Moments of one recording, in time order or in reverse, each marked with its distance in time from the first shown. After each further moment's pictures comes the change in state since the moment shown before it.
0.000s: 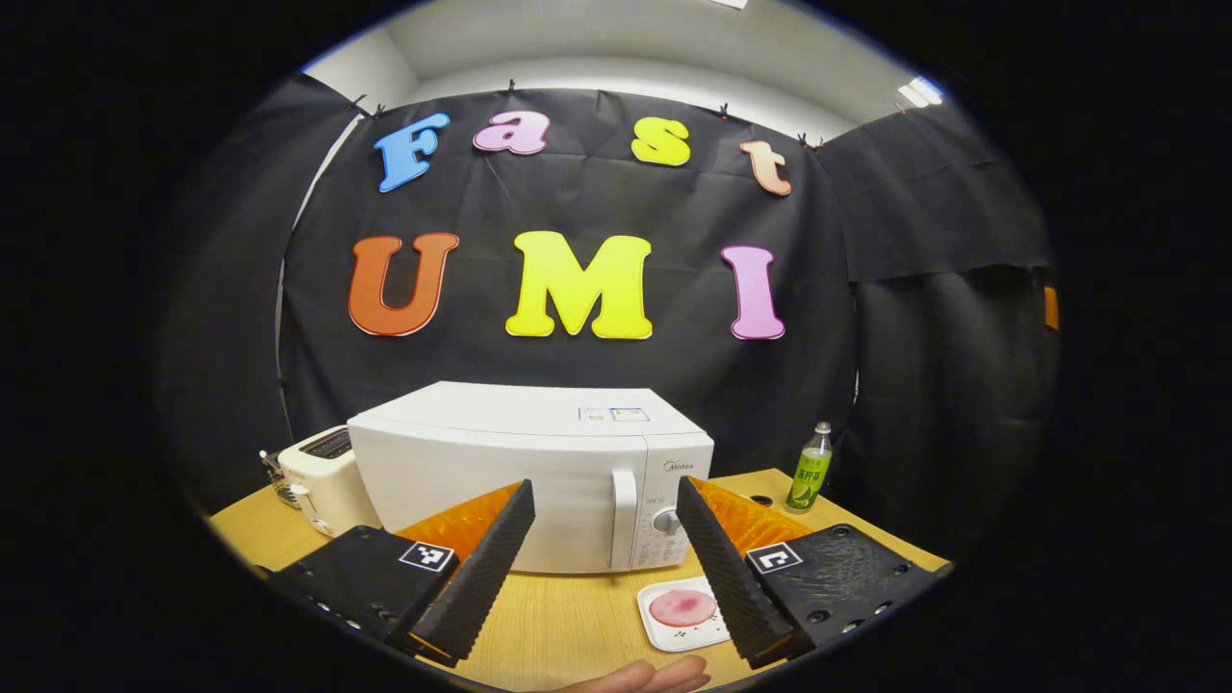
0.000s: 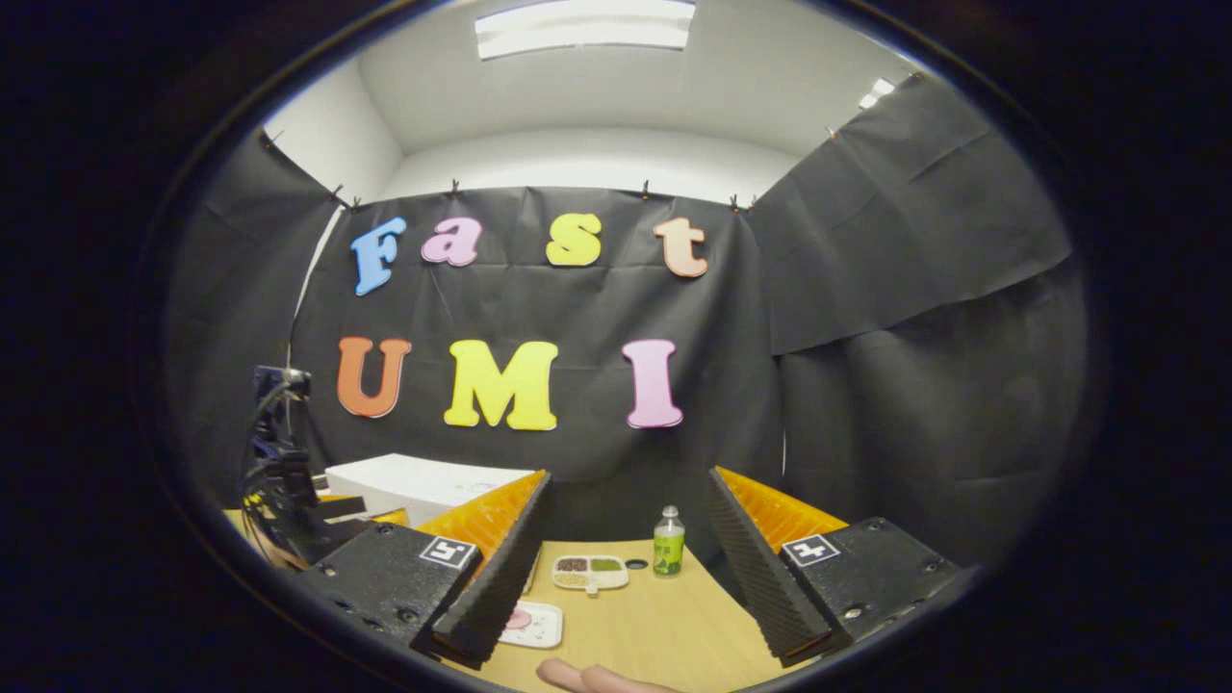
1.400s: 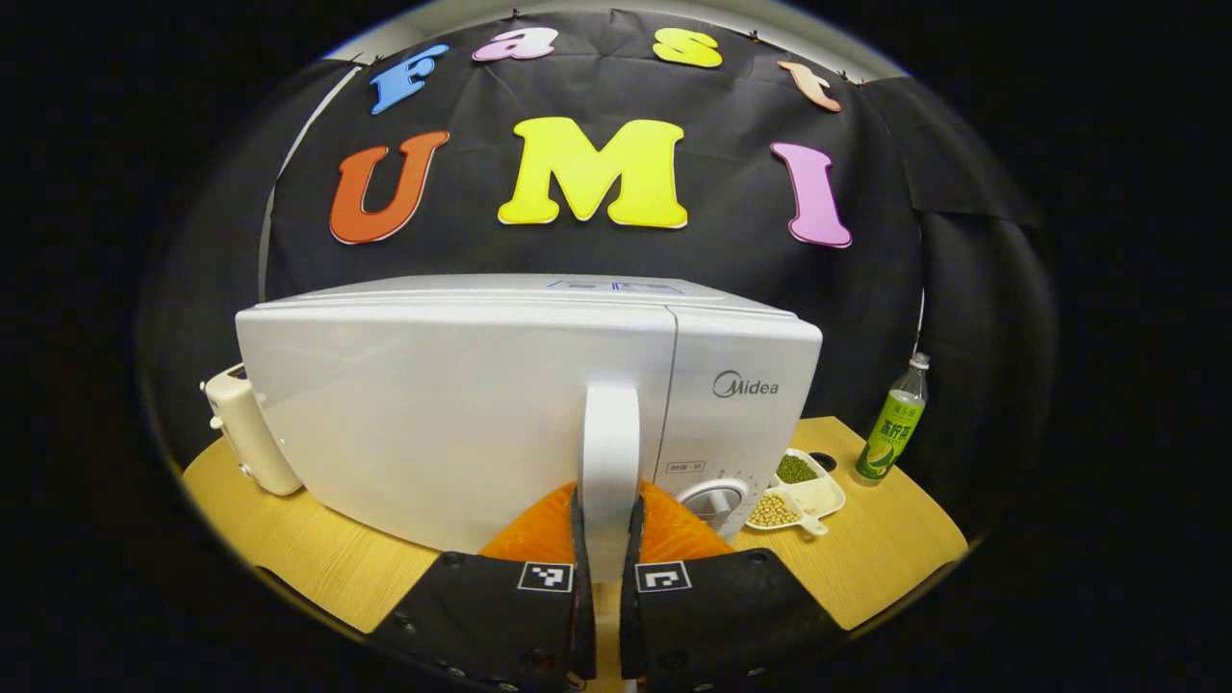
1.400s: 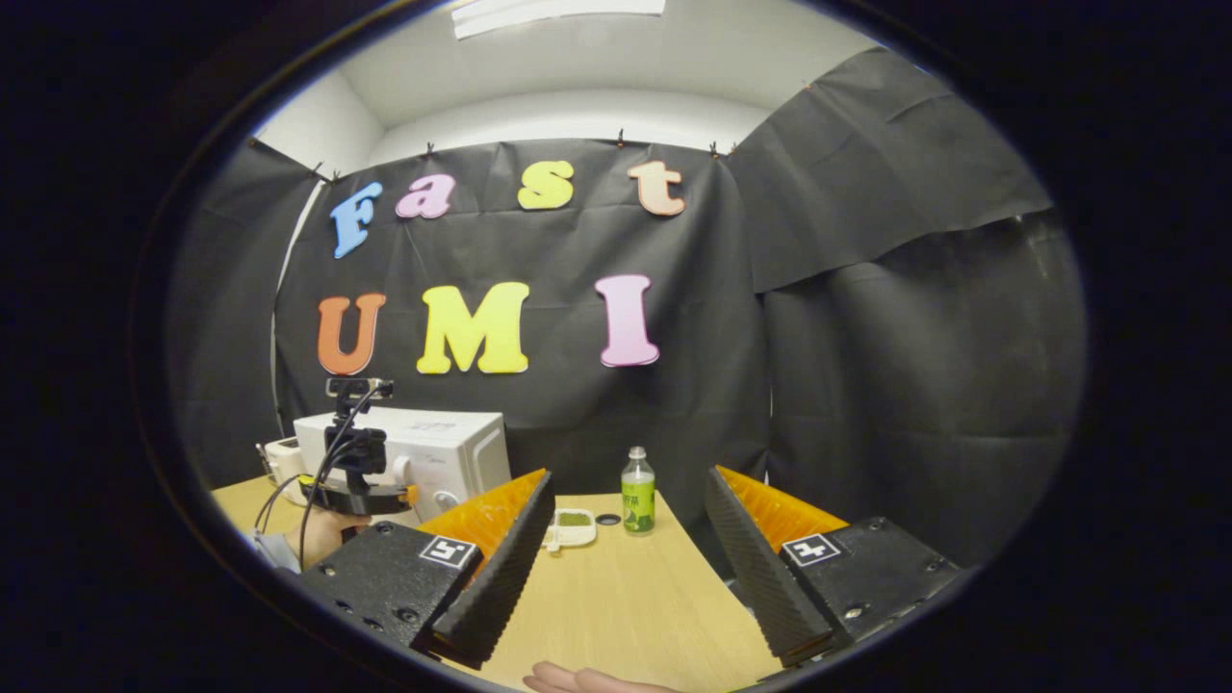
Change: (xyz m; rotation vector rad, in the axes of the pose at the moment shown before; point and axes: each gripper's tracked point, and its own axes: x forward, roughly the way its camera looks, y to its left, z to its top) left arm 0.121 -0.009 -0.100 -0.040 0.222 0.119; right arm 0.023 -0.072 -0.095 0.022 0.125 -0.038
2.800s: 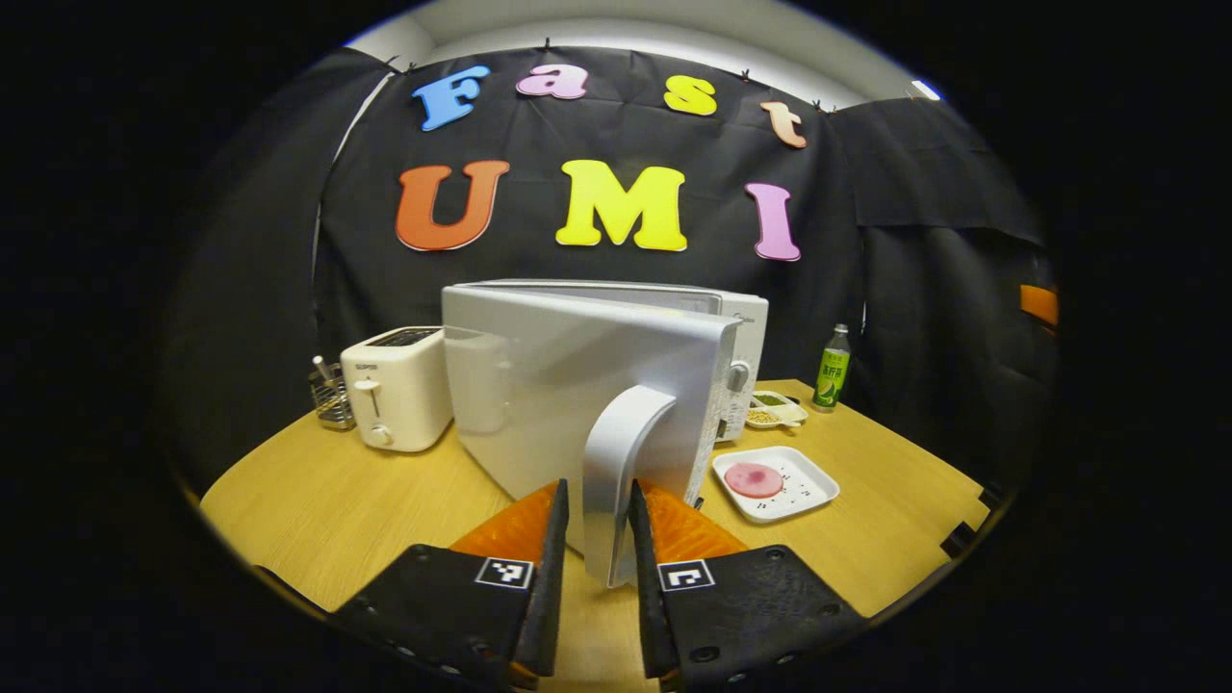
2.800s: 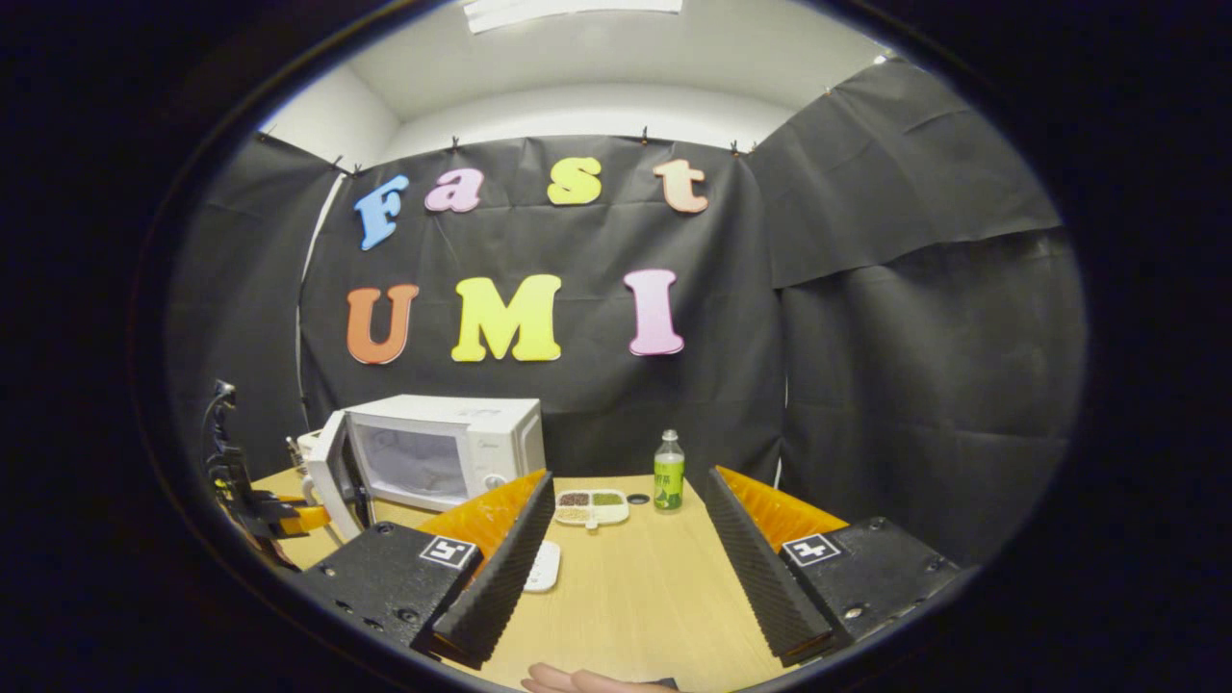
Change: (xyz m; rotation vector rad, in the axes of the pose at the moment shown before) left arm -0.232 0.155 -0.072 0.020 -0.023 -0.087; right arm -0.066 0.063 0.004 -0.030 0.037 0.045
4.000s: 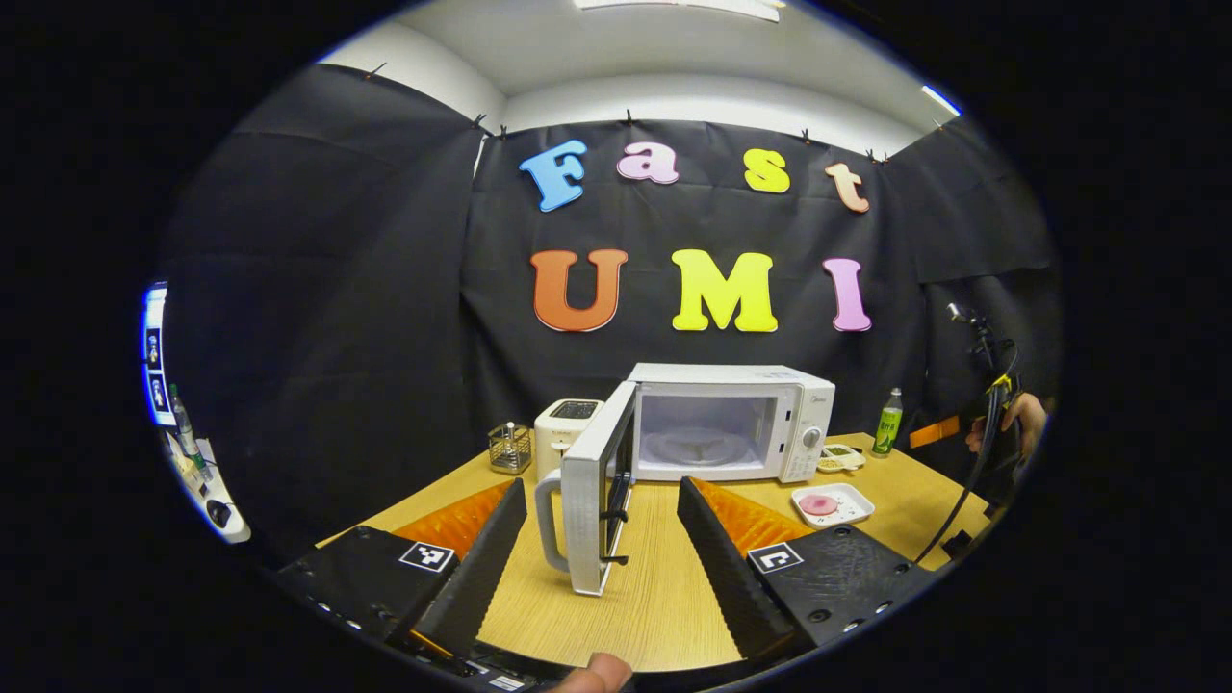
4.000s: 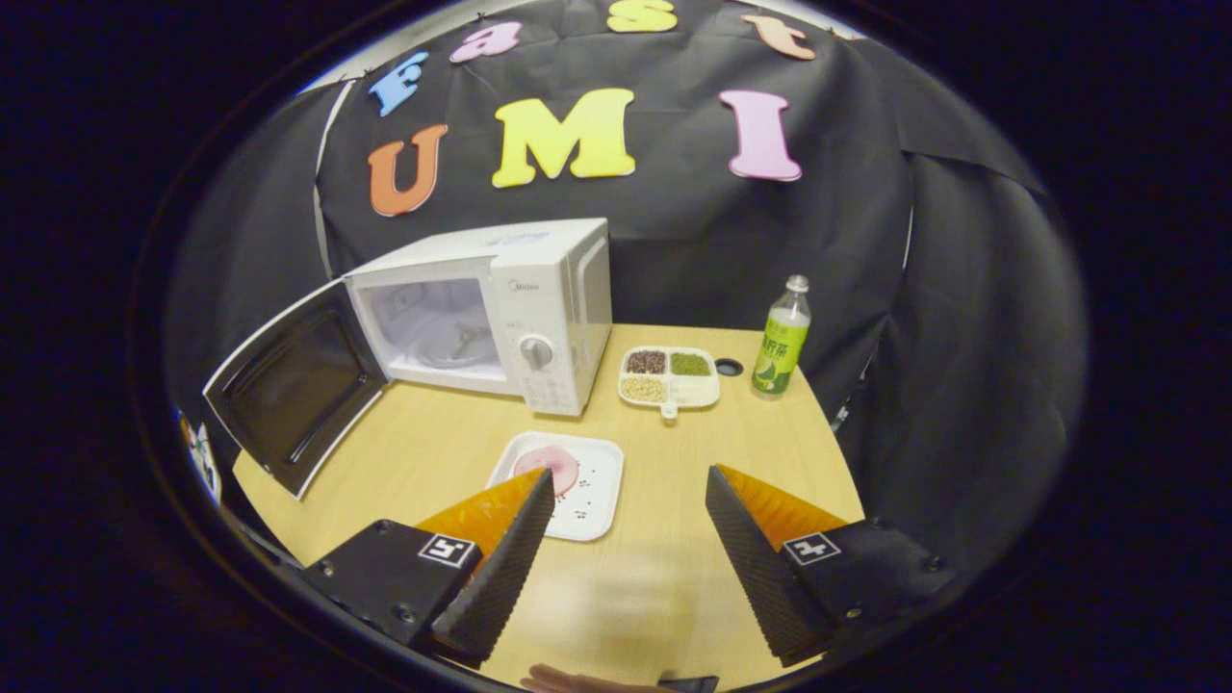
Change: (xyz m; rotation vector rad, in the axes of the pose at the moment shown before) left arm -0.168 0.088 0.092 0.018 -0.203 0.262; right arm 0.154 0.075 -0.133 -0.059 0.651 0.215
